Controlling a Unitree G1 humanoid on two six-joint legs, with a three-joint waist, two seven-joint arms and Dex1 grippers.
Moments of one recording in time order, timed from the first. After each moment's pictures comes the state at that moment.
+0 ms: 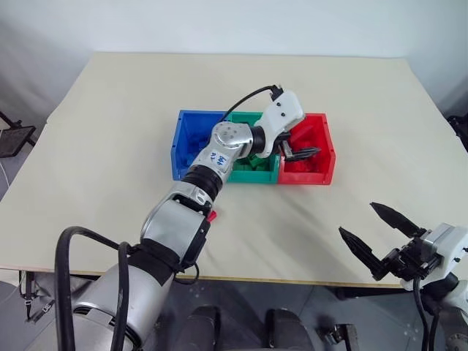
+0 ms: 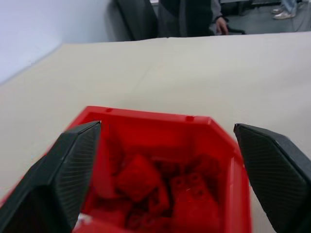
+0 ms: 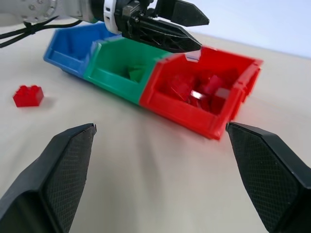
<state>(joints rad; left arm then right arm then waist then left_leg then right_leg) -1.35 0.02 -0.12 1.19 -0.02 -0.22 -0.76 0.37 -0.49 -0.44 -0.52 0.59 0.07 0.80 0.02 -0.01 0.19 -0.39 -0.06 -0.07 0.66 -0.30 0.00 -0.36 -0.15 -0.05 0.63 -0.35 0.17</state>
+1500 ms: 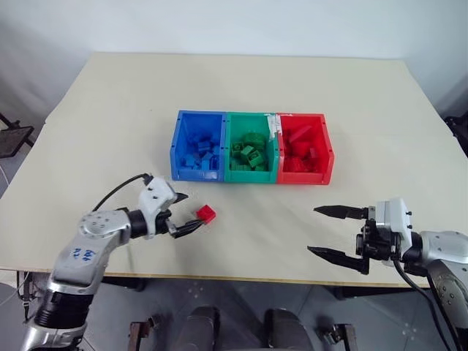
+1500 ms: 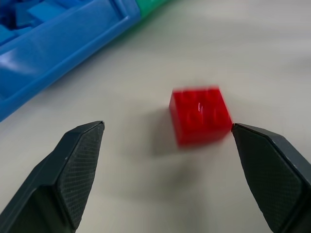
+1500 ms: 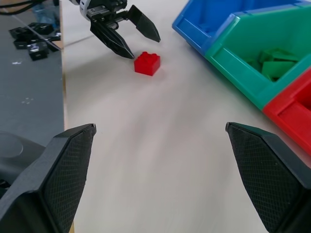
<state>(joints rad) -0.25 0.61 0.00 -0.30 -0.28 0.66 -0.73 0.05 -0.78 -0.23 -0.35 0.60 0.23 1.17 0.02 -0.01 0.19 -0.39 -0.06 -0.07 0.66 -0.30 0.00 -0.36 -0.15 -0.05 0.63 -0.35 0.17</state>
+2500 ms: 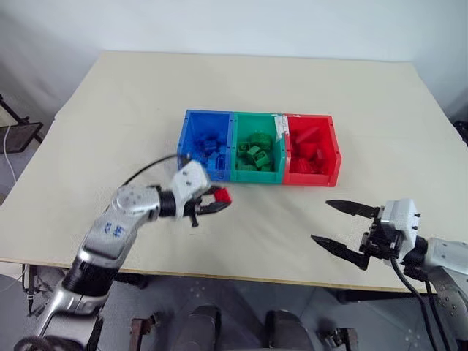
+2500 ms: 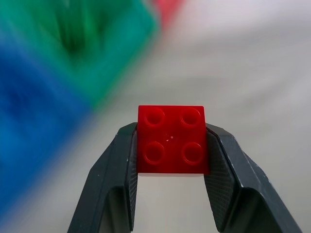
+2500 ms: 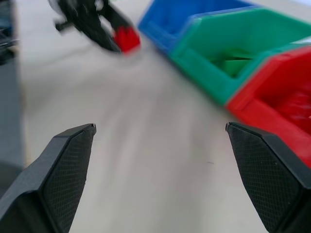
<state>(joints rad) -0.59 0.54 -0.17 -0.14 -0.27 0.47 -0.85 0.14 -0.69 -0.34 -0.40 0.59 0.22 0.98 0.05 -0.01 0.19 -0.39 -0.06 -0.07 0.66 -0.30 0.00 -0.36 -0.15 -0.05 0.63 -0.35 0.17</state>
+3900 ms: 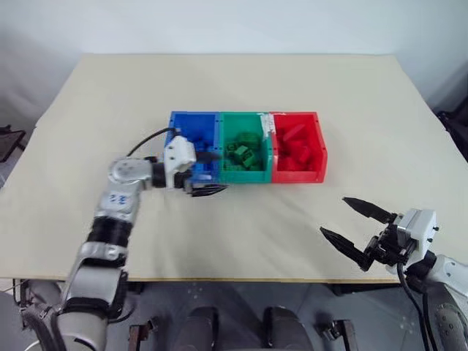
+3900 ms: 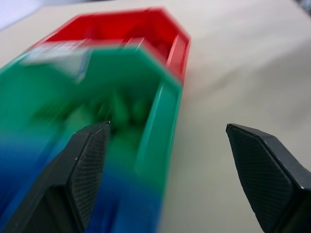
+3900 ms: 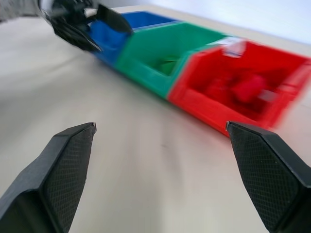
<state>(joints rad) -0.65 0.54 0.02 0.35 -0.24 -0.02 -1.19 0.15 -0.63 -0.31 -0.33 0.57 0.09 0.98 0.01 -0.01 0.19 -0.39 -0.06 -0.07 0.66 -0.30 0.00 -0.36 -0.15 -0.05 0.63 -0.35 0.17</state>
